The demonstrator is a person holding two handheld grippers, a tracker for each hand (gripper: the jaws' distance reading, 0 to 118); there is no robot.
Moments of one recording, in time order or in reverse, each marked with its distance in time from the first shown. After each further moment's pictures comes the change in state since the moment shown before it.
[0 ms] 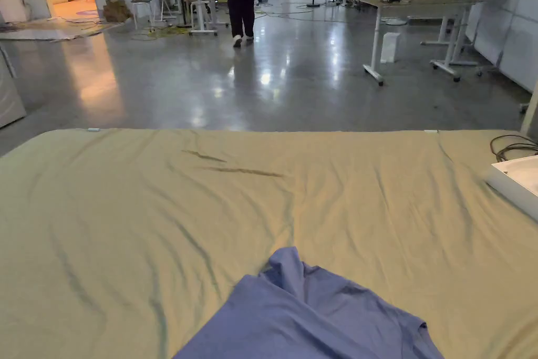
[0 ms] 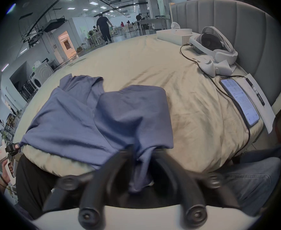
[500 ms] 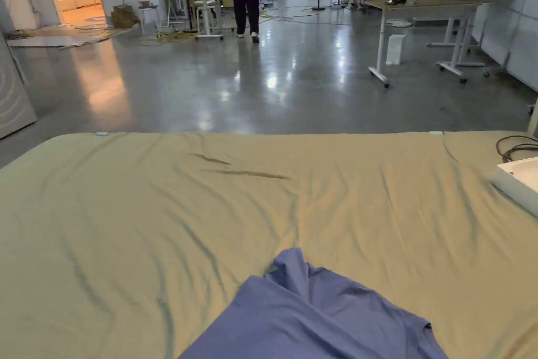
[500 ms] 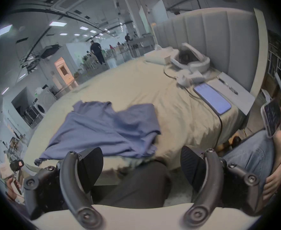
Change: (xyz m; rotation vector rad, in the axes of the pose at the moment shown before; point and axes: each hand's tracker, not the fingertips) left arm 0.112 -0.026 0.106 0.131 0.159 -0.400; right arm -0.008 -0.039 0.125 0.240 0.040 -0.125
